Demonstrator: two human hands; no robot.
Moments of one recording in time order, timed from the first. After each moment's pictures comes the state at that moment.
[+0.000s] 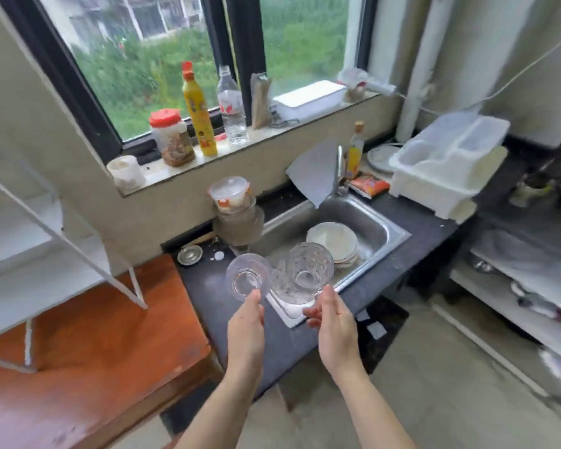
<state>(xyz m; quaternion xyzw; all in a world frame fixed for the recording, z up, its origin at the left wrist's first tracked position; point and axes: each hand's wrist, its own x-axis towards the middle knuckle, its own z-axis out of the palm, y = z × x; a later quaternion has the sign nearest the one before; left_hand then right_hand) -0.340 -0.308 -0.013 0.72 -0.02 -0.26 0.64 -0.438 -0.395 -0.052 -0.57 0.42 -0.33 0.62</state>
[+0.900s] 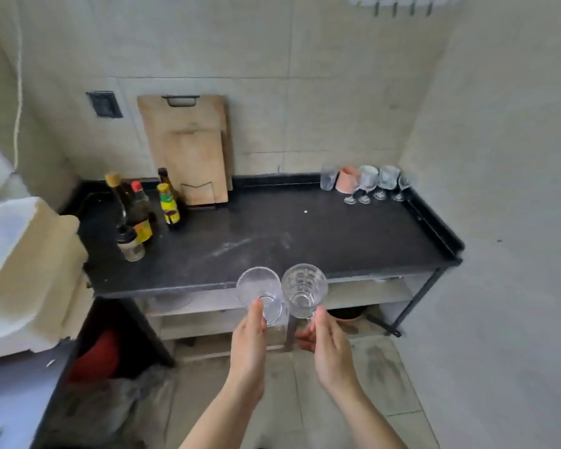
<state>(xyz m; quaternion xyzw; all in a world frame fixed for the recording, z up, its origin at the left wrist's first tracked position) -0.902 -0.778 -0.023 0.58 -0.36 -0.63 0.37 -1.021 -0.732 -0.059 -0.28 0.66 -0.58 0.38</state>
